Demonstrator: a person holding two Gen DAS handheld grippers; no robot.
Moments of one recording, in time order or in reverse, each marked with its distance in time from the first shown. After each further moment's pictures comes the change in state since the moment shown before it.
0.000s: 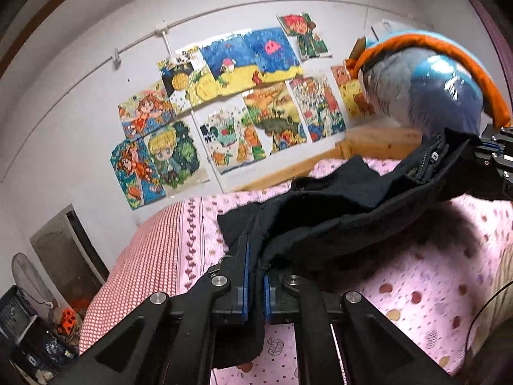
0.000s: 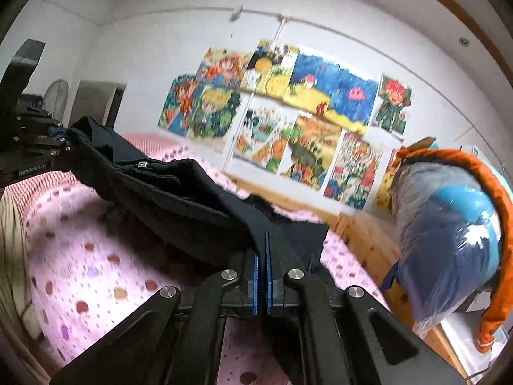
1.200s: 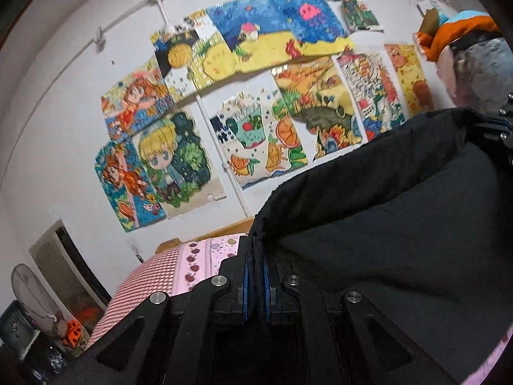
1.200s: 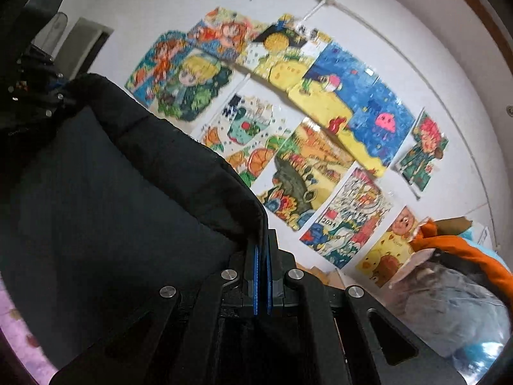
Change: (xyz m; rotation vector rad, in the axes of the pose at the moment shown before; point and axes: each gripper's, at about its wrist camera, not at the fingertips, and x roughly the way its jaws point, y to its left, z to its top) left arm 0.341 0.033 0.110 -0.009 0.067 0.125; right arm 0.341 -0.019 0.132 -0.305 0.065 -0.097
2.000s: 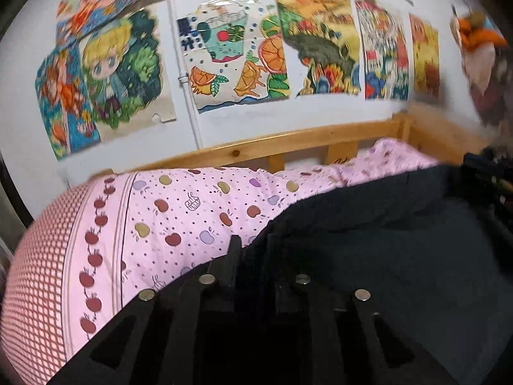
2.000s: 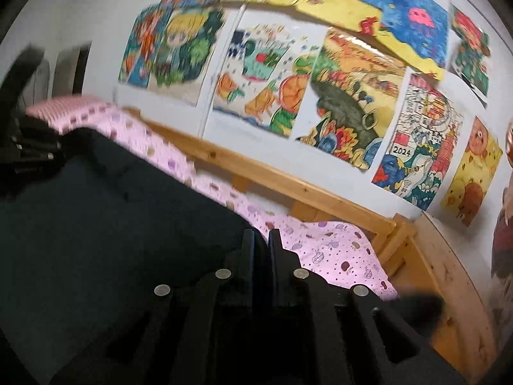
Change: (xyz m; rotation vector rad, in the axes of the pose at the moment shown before) left arm 0.148 0.001 -0.039 -0.193 0.282 -0.237; right arm 0.159 0.016 -0.083 0.301 0.132 0.267
